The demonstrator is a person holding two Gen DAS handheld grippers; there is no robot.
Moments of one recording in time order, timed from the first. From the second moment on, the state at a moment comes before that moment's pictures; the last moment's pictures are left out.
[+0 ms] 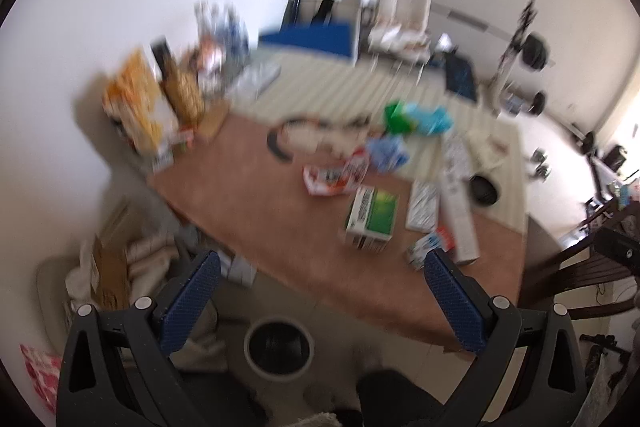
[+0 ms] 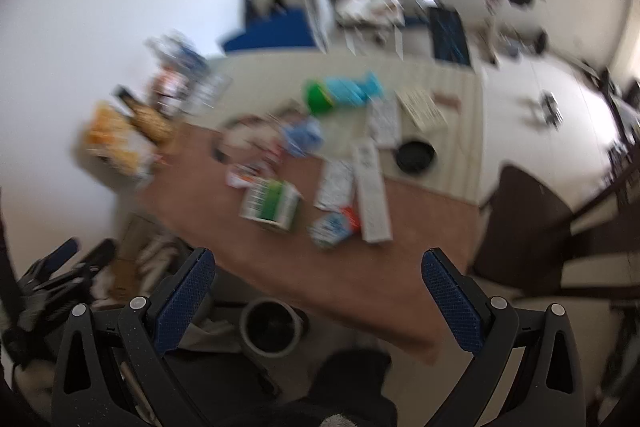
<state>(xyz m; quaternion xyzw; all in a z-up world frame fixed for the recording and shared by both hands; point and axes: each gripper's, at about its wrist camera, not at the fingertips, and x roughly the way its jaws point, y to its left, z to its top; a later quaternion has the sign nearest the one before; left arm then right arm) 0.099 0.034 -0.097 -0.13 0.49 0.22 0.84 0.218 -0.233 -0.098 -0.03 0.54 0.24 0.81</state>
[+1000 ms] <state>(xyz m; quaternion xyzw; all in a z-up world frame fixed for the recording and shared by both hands) 0.300 0.052 -0.361 -0.12 0.72 0.15 0.67 0.432 -0.105 -0.436 -0.17 0.72 0.14 0.66</state>
